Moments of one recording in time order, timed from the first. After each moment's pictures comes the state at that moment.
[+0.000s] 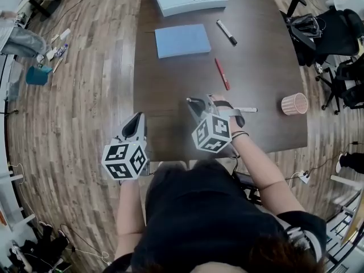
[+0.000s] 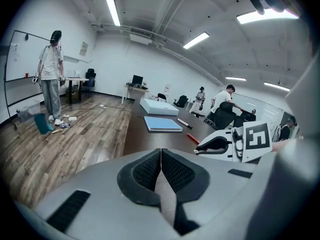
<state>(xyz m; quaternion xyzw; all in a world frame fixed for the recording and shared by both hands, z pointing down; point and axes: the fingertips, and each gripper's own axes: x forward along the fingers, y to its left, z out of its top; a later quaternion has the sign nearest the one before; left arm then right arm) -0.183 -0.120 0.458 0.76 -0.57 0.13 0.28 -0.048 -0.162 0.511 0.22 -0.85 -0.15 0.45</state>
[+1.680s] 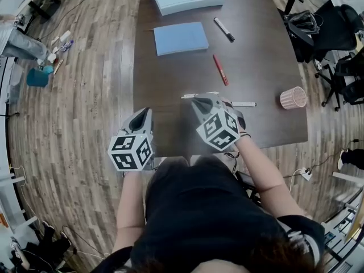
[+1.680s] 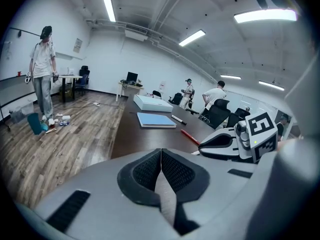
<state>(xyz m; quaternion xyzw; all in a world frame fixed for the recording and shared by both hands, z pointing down) -0.164 -0.120 0.472 0.78 -0.54 0.14 0.29 -0.035 -0.148 0.501 0.28 -0.88 -0.03 0.38</state>
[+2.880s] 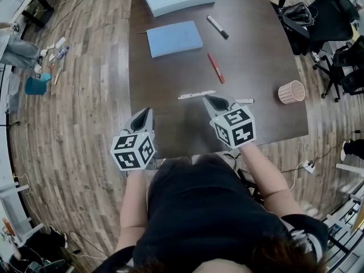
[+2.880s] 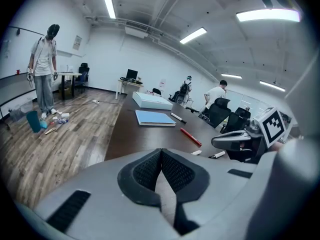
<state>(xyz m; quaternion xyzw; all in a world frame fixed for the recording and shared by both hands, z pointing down) -0.150 -0.131 0.478 0.78 -0.53 0.15 0.30 0.019 -0.158 0.477 0.41 -0.86 0.20 0.24</state>
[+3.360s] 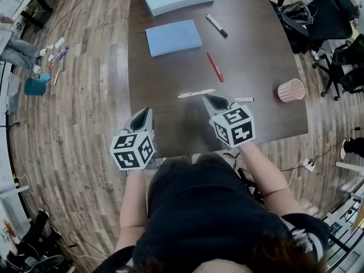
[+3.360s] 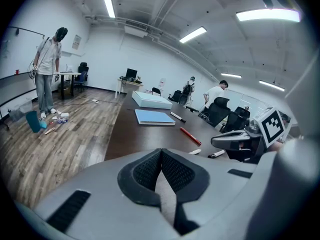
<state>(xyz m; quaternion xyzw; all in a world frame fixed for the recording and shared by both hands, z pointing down) -0.150 -0.126 0.478 0.78 -0.53 0.15 0.30 0.020 -0.154 0.478 0.42 -0.85 0.21 0.24</state>
